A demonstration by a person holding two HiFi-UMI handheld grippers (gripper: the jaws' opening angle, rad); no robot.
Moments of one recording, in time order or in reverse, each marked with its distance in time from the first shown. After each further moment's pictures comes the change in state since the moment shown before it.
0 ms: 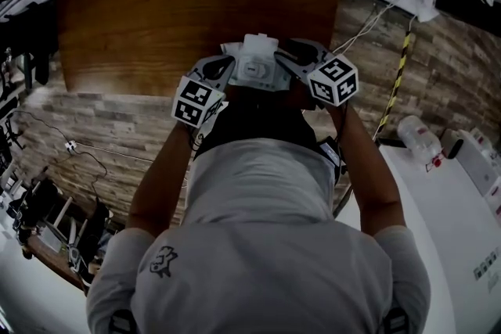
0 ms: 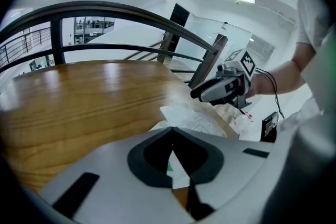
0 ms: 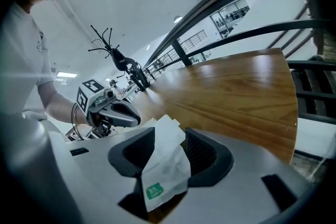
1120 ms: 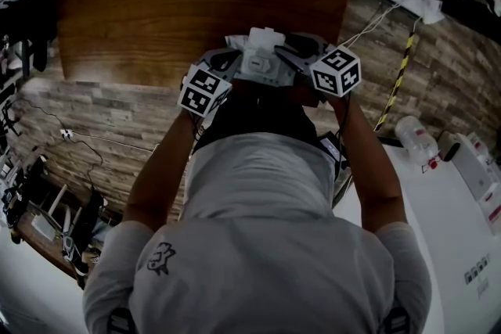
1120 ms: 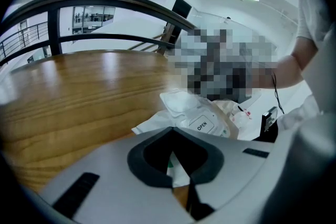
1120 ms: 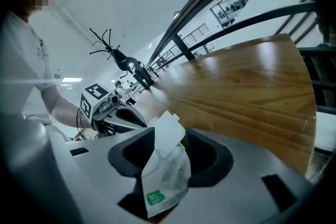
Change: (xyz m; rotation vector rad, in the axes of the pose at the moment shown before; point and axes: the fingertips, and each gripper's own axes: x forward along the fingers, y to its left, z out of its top) left arm 0.016 0.003 -0.021 -0.013 0.060 -0.015; right arm 0.021 0.002 -0.006 0.035 0.043 0.078
